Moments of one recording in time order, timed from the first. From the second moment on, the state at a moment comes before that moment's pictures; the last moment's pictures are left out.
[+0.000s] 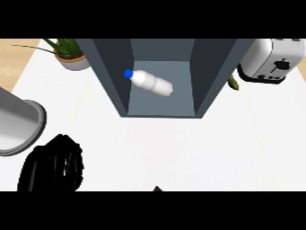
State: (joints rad) left arm 0.13 0.42 -0.41 -1.77 0.60 0.27 -0.48; right arm -0.11 -0.11 0.87 -2.36 0.17 -0.09 0.65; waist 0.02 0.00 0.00
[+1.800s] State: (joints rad) left arm 0.40 0.60 -0.13 -1.84 0.75 -0.06 -0.54; right arm -0.81 -0.03 0.32 -1.37 -0.31 0.01 0.28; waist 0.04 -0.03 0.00
